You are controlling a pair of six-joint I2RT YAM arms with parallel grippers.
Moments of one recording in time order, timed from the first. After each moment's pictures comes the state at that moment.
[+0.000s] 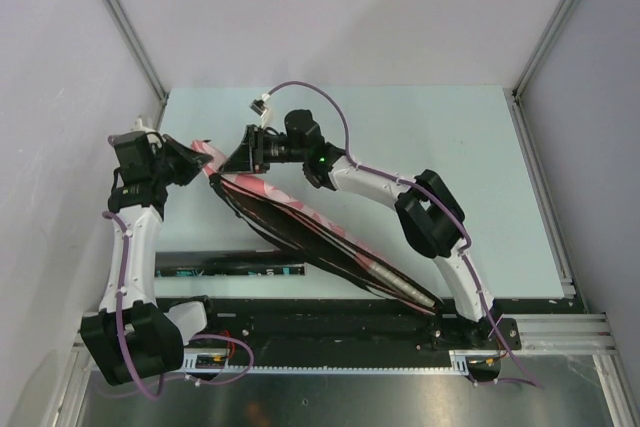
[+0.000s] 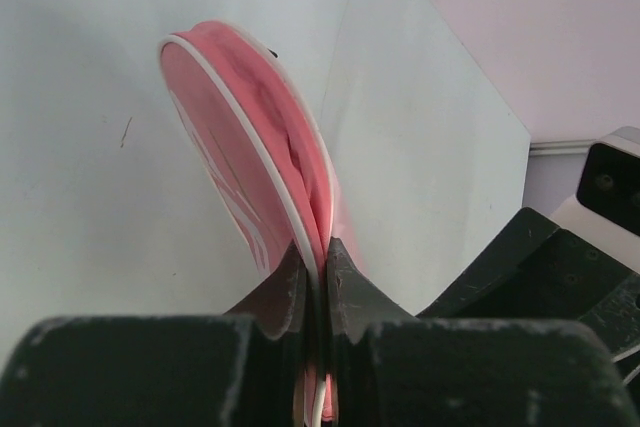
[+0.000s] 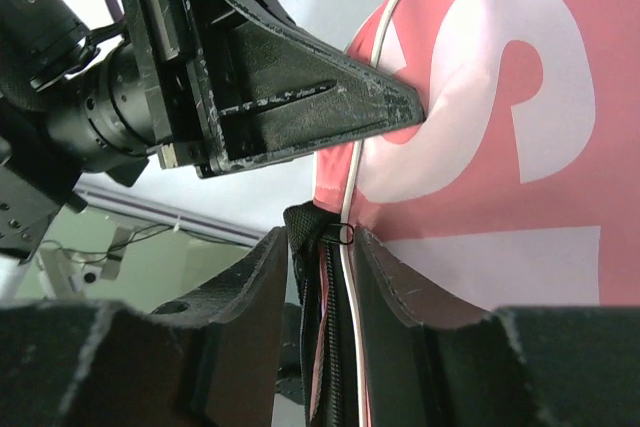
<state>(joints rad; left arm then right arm) 0.24 1.09 0.96 -0.40 0.41 -0.69 0.86 2.24 1.82 0.43 -0.71 1.01</state>
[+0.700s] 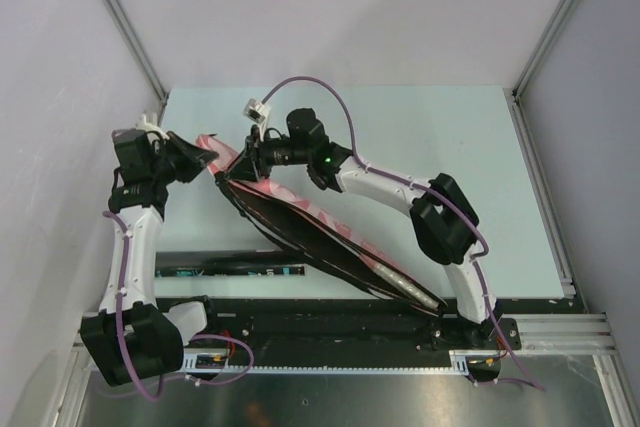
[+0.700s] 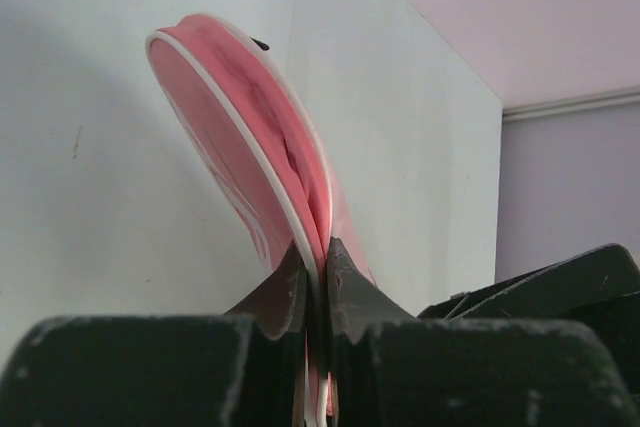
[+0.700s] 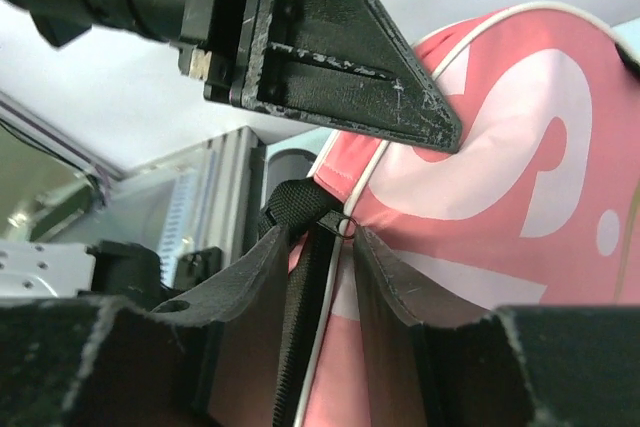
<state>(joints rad) 0.23 1.09 0.96 -0.37 0.49 -0.67 0.88 2.13 1.77 0.31 -0.69 0.42</state>
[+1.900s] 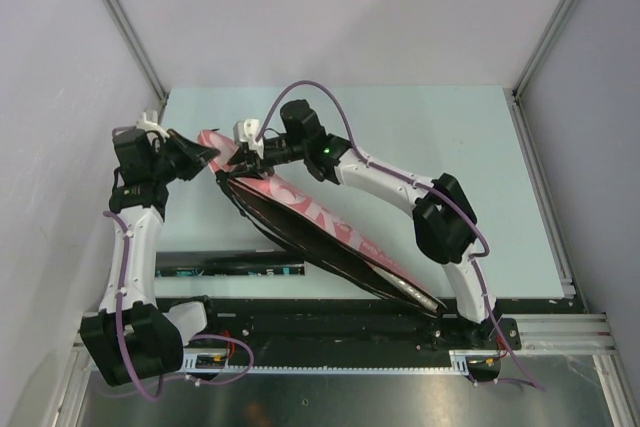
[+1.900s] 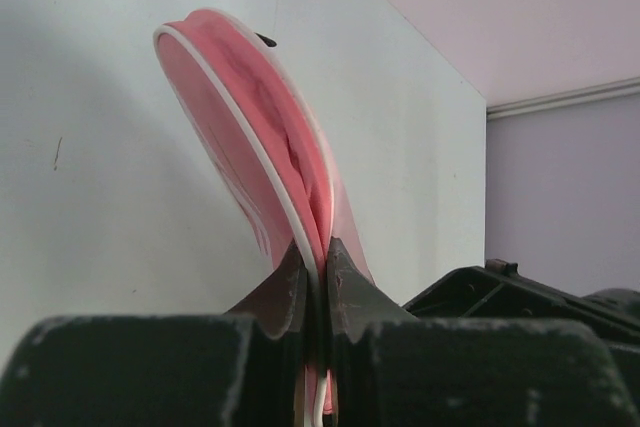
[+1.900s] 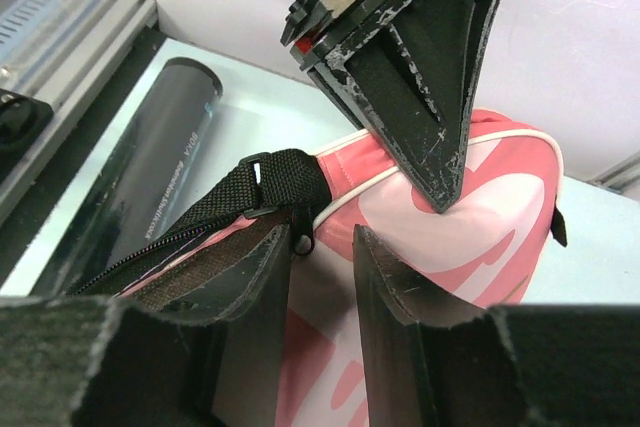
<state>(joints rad) 0.23 1.09 0.95 -0.32 0.54 -0.67 0.87 2.13 1.89 0.07 -0.85 -0.42</state>
